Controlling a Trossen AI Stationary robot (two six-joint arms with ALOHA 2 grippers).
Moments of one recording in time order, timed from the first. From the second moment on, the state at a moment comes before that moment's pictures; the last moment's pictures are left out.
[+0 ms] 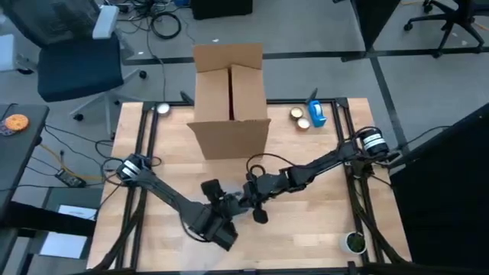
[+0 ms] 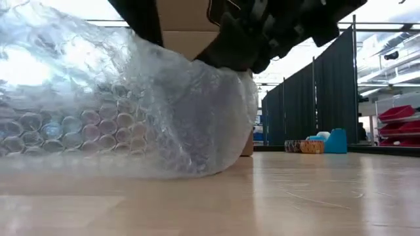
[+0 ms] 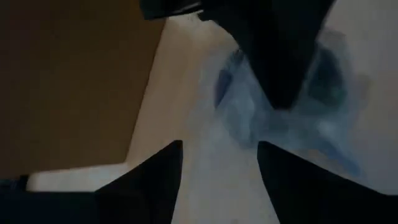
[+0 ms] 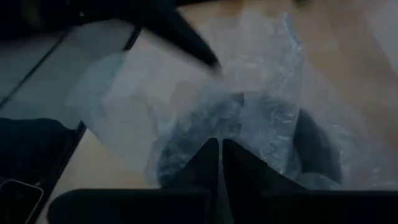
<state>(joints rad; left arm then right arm) -0.63 1.98 1.82 -1.40 -0.69 -0.89 0.27 1.84 1.03 0.26 -0.04 0.26</state>
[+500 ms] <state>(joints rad) -0.69 1.94 1.45 -0.82 -0.70 -0.96 0.26 1.81 1.15 -0.05 -0.02 0.26</state>
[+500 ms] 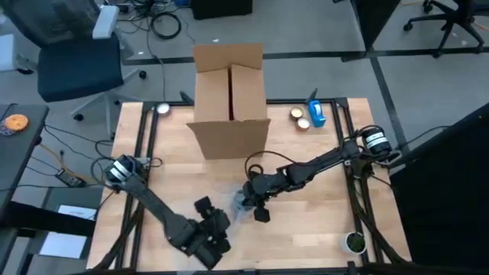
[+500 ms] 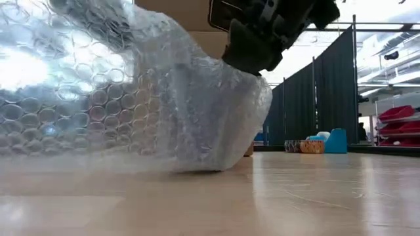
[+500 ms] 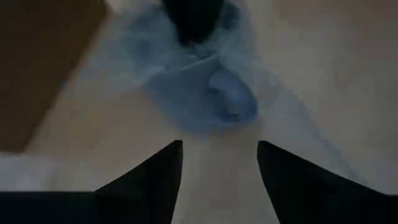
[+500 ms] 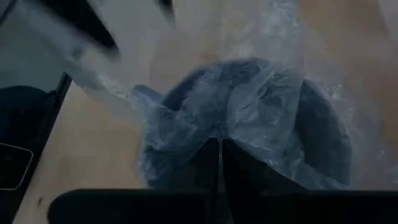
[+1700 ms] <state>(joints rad) -0.49 1.94 1.20 0.10 -0.86 -0.16 0.20 1.74 1.20 -0.57 -0.16 0.51</state>
